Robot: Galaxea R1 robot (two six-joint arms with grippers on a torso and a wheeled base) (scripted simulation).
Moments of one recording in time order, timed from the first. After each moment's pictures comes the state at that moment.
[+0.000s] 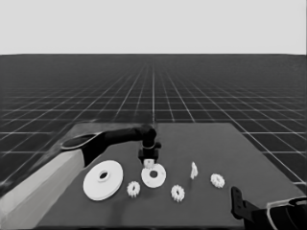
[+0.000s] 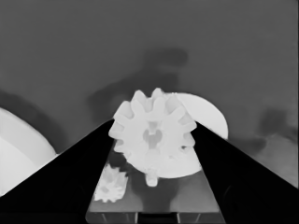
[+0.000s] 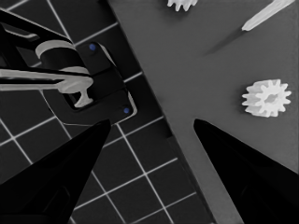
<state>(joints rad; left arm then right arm) 0.11 3.09 -1.96 0.26 1.45 -1.14 -0.35 1.76 -0.39 -0.70 -1.18 0.32</state>
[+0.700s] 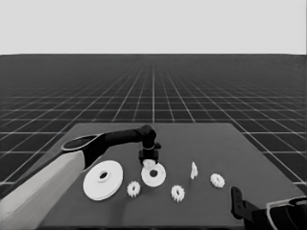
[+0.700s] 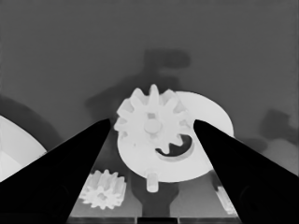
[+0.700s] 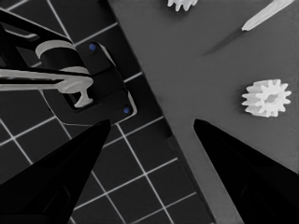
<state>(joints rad) 0.12 3.10 -1.98 0.27 1.44 -1.13 -0.35 1.76 -0.39 -0.70 -1.18 0.32</state>
